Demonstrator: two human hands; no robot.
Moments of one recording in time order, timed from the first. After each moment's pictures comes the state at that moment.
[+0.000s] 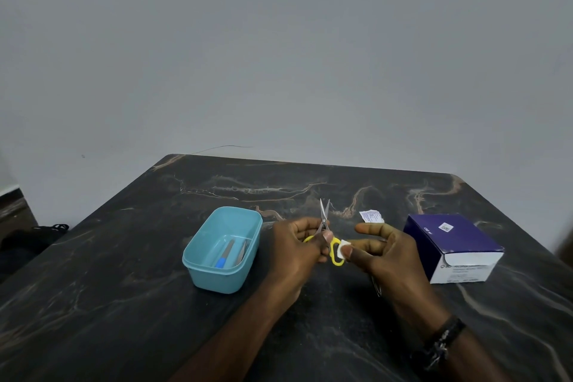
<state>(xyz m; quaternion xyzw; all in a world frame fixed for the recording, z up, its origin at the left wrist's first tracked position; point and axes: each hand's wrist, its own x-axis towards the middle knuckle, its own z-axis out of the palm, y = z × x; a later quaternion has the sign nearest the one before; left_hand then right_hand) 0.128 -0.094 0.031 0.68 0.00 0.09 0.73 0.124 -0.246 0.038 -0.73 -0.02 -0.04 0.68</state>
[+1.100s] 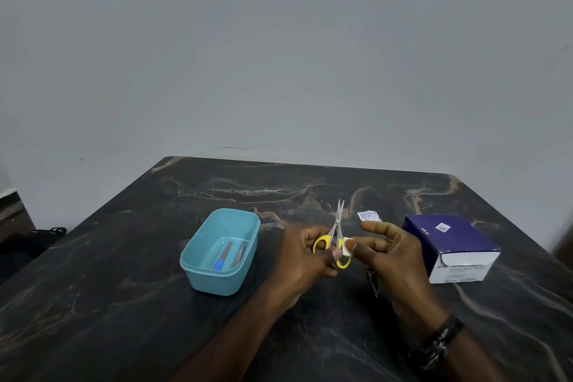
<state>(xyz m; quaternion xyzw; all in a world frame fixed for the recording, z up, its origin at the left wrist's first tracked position) 0.124 -0.097 0.029 0.70 -0.09 0.02 0.70 0.122 -0.248 0.043 -0.70 -0.02 -0.08 0.71</state>
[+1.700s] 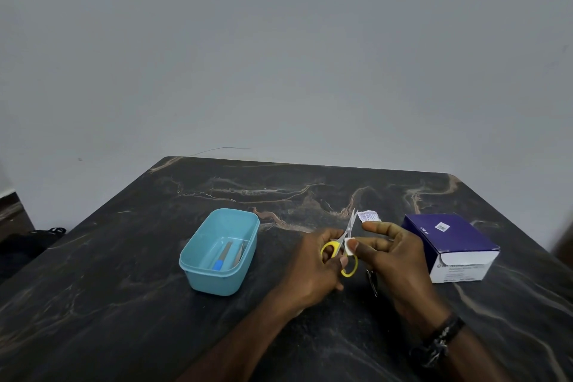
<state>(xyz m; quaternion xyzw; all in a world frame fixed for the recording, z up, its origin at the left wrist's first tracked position) 0.123 -0.109 0.021 0.77 -0.13 0.01 0.63 0.124 -0.251 0.042 -0.70 -0.01 -0.08 0.71</state>
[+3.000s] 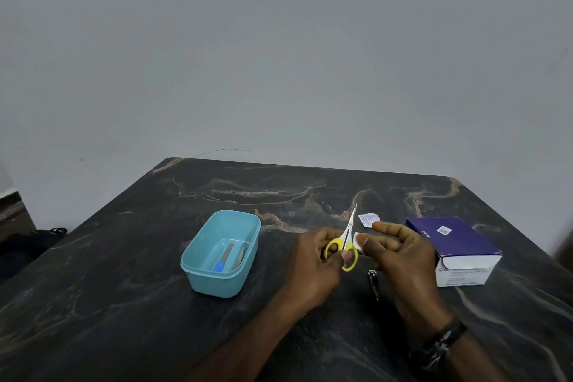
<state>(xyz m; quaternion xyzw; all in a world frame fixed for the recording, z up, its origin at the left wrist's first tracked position) 0.118 -0.112 0.027 0.76 -0.10 0.09 0.64 0.125 -0.253 0.042 -0.67 0.01 -0.14 0.73</state>
